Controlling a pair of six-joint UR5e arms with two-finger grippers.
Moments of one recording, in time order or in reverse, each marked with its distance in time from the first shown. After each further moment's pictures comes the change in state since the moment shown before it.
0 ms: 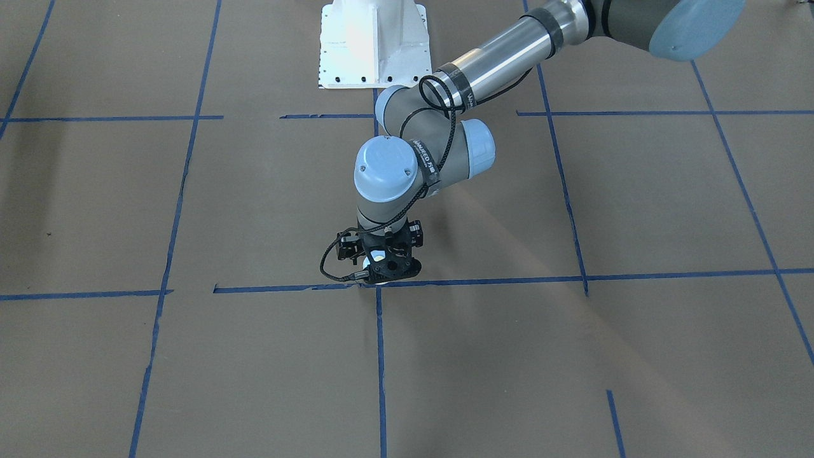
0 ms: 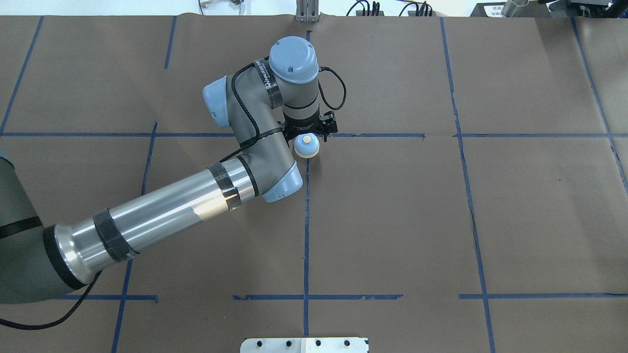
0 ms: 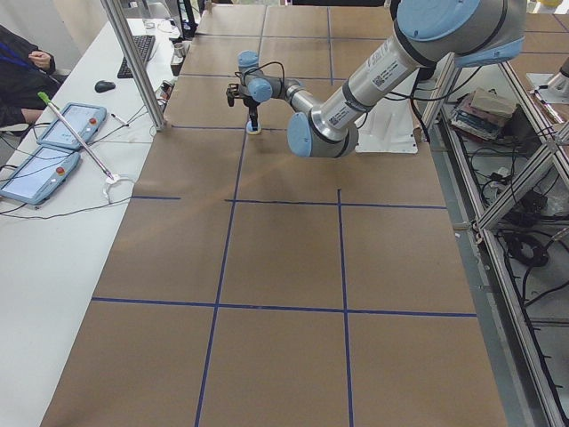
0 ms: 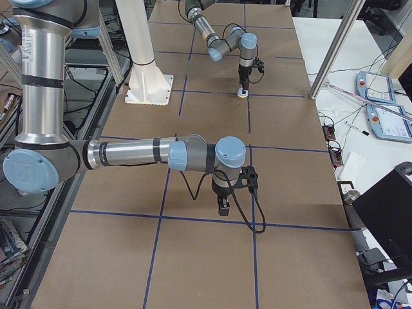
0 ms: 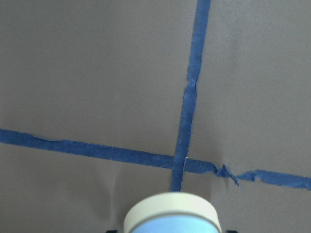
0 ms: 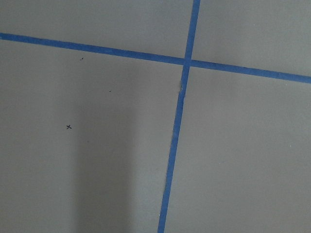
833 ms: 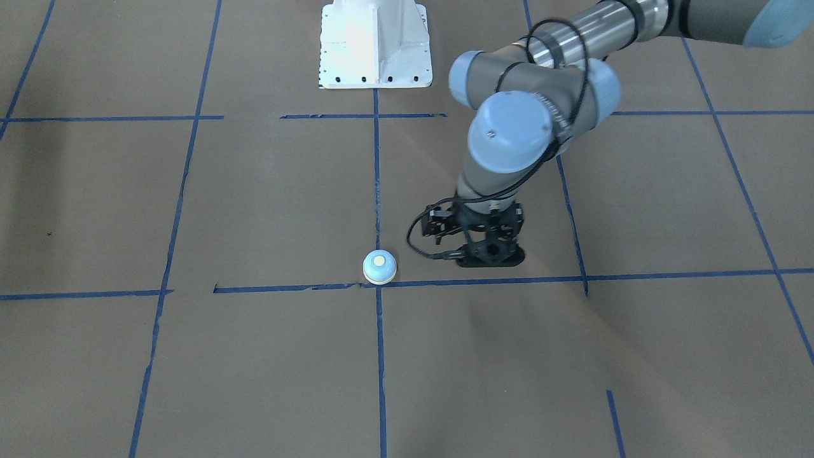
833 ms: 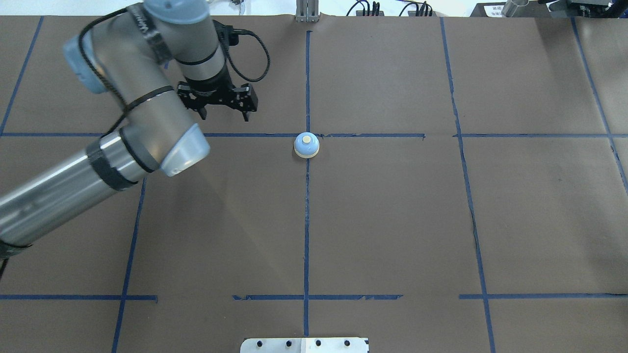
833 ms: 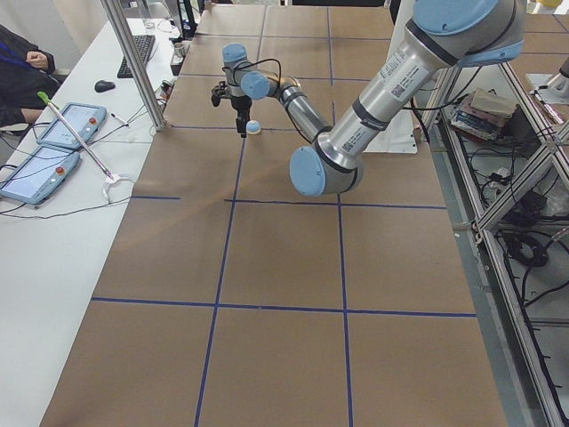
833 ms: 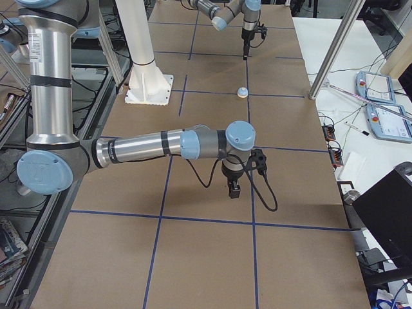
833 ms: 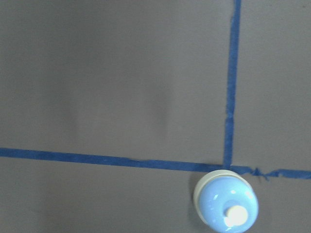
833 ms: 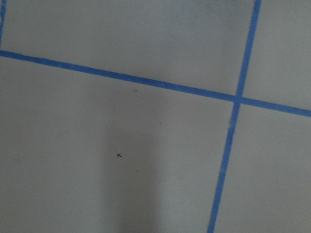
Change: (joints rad) left arm -0.207 0.390 -0.601 0.362 -0.105 0.471; right arm -0.089 0.082 0.029 0.025 0.055 0.092
